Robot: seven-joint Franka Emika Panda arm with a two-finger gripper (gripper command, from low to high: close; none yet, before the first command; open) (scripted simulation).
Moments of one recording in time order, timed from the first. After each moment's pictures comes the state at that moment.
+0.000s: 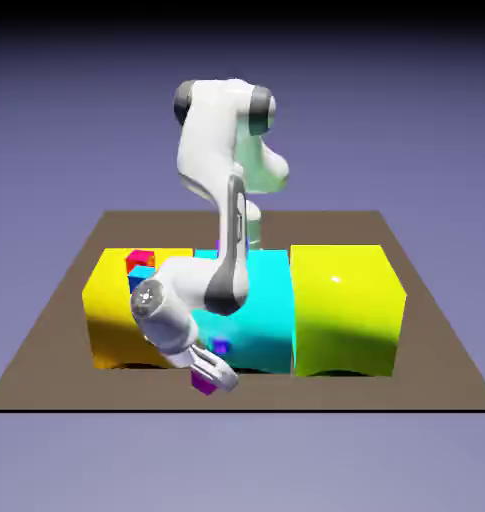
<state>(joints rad) -0.14 0.49 -0.07 -1.94 0.32 2.01 1.09</state>
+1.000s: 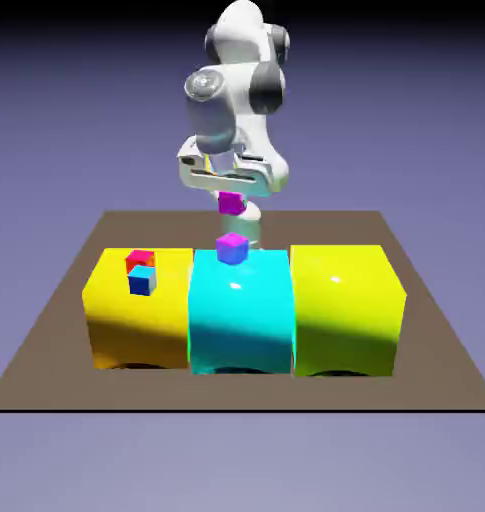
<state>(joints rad) -0.13 -0.50 -0.03 -2.50 0.09 1.53 0.99</state>
